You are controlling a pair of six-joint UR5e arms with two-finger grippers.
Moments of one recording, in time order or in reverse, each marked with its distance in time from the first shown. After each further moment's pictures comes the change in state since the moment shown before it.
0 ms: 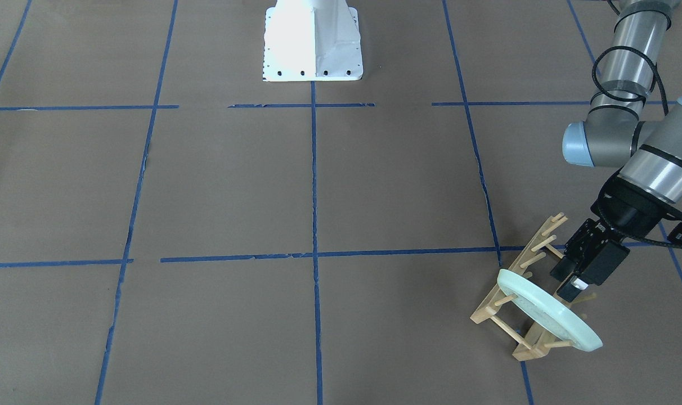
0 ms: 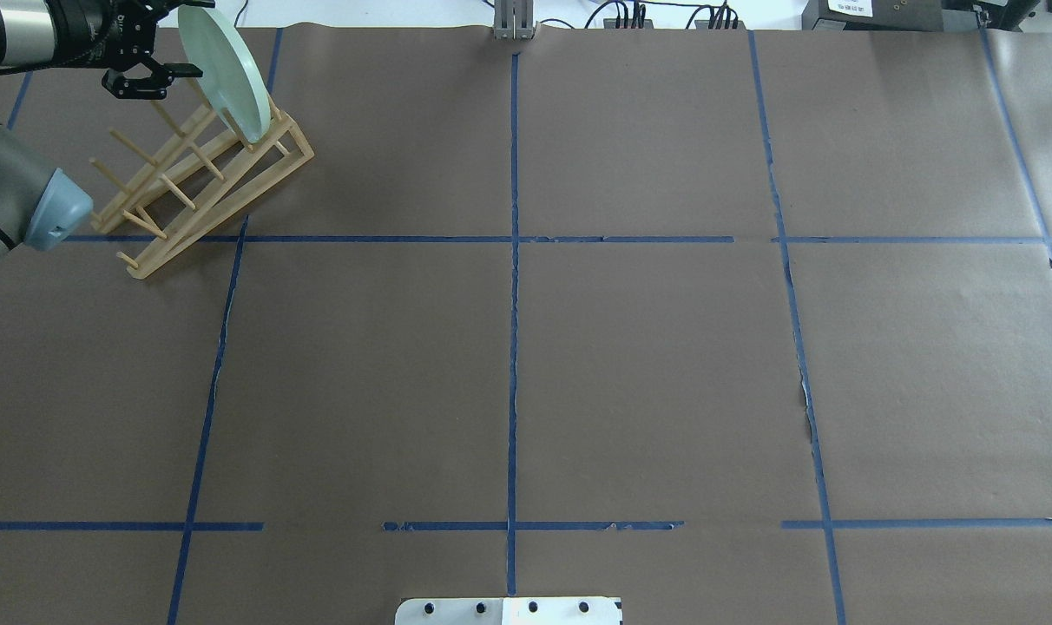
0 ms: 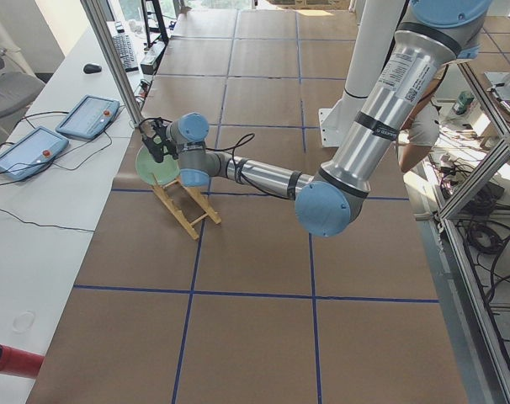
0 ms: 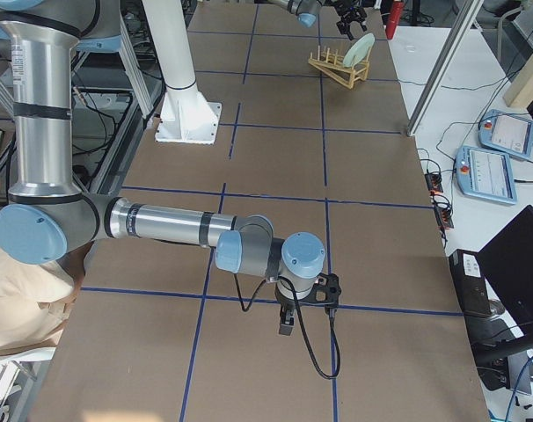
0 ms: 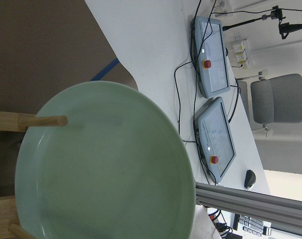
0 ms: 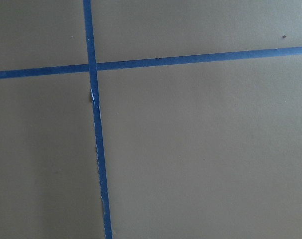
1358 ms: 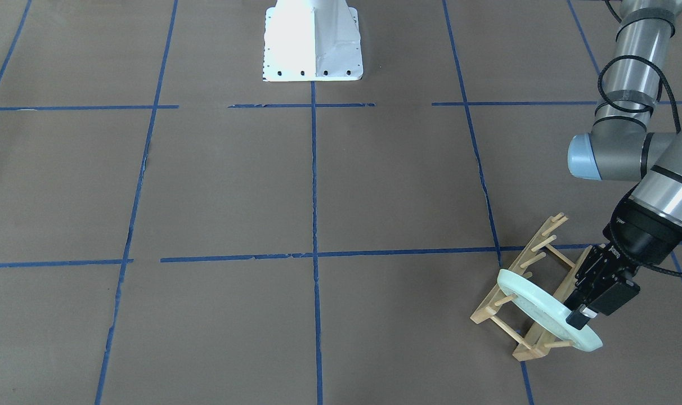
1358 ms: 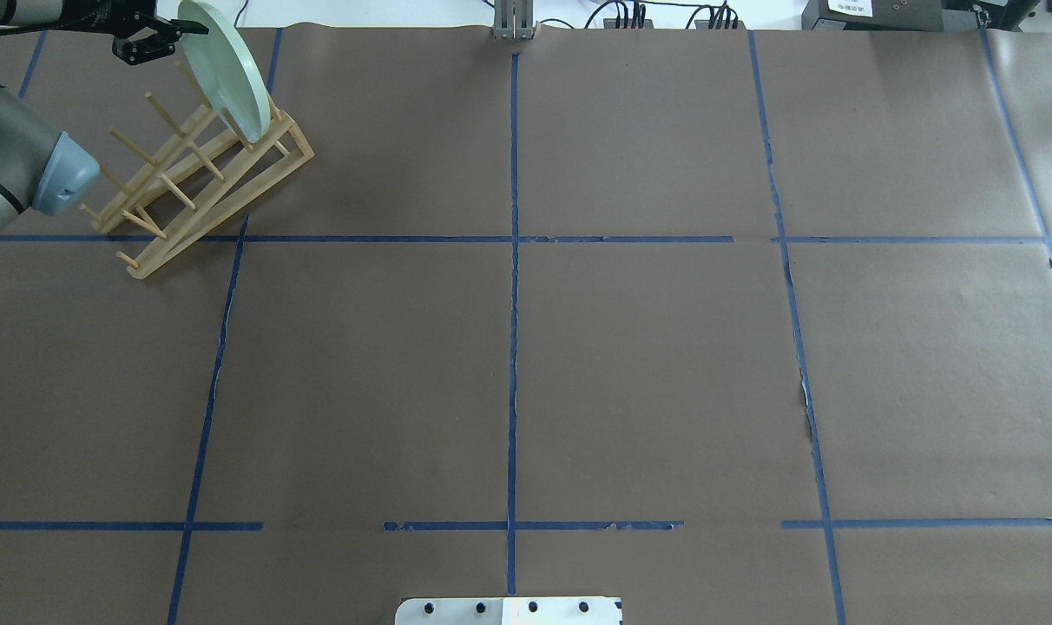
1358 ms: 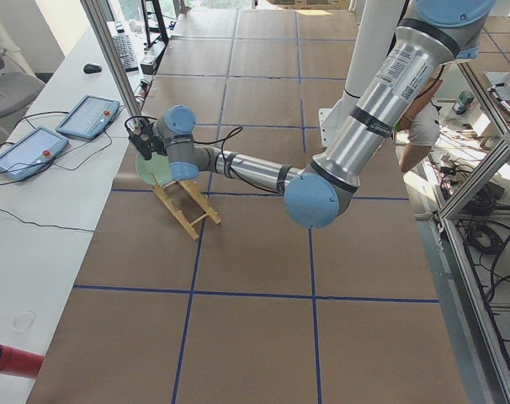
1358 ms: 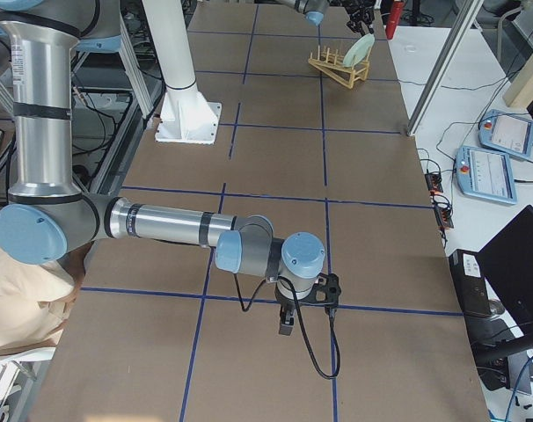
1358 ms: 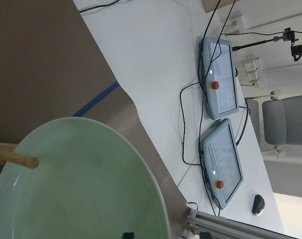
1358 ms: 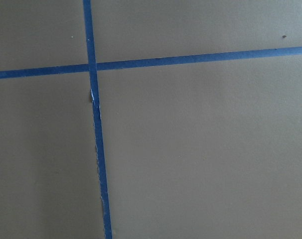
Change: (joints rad) left arm -0.033 -0.070 0.059 0.069 0.000 0.000; right arm 0.000 0.000 0.000 0.000 0.000 0.000
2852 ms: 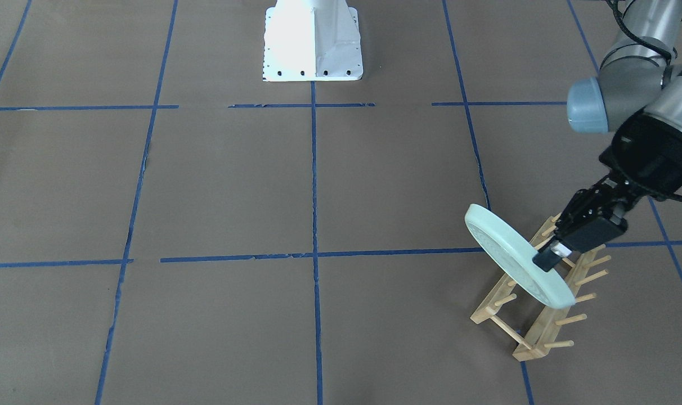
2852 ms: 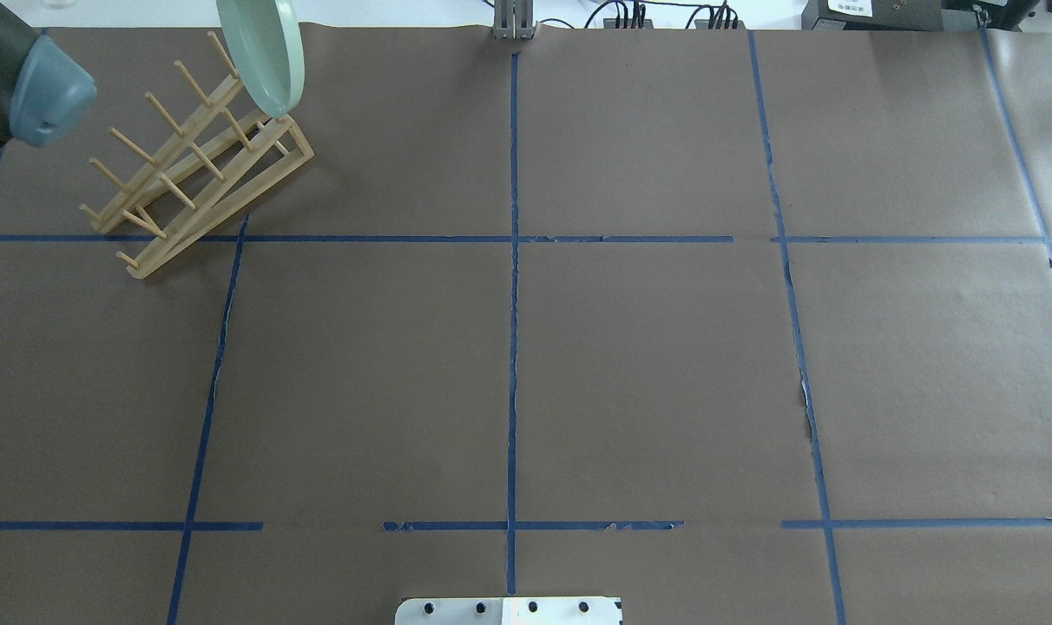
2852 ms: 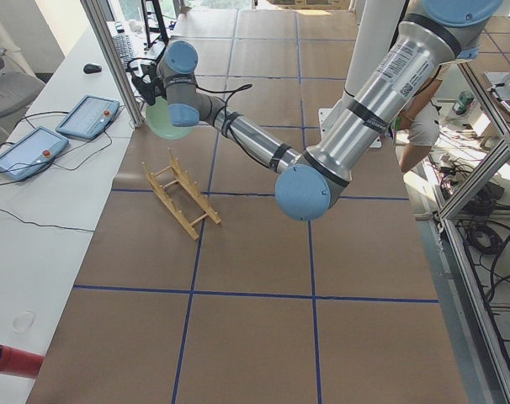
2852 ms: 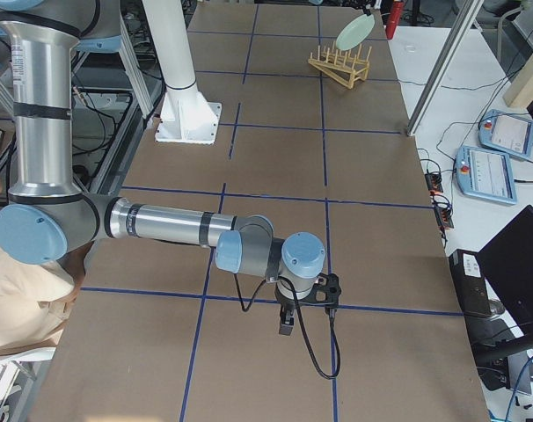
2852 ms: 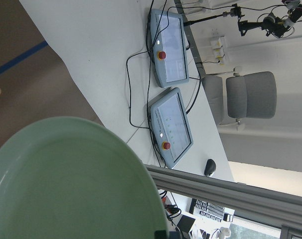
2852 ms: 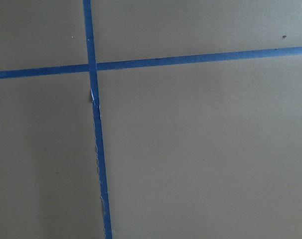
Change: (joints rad) left arm -0.015 -0.075 -0.334 0.395 -0.195 0.013; right arm 0.000 0.000 0.000 0.000 0.000 0.000
